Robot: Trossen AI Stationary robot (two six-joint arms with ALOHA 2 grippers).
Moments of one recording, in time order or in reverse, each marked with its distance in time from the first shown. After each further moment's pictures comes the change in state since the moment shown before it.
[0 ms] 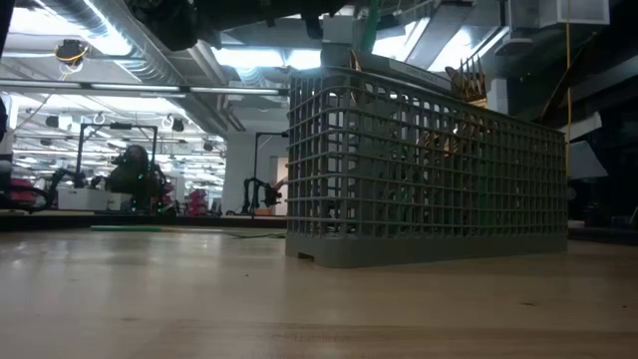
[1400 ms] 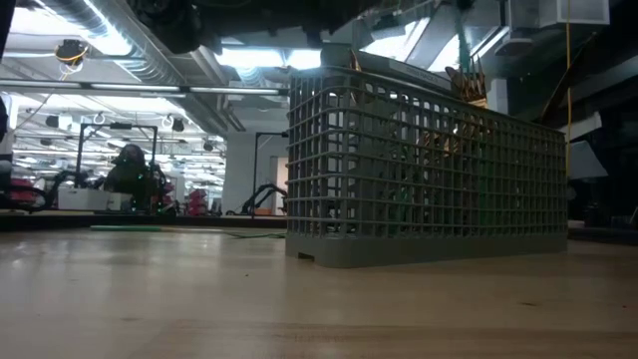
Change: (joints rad) left arm 0.028 0.000 0.000 -0.061 -0.001 0.033; right arm 0.000 -0.091 -0.001 -0.286 -0.042 0.101
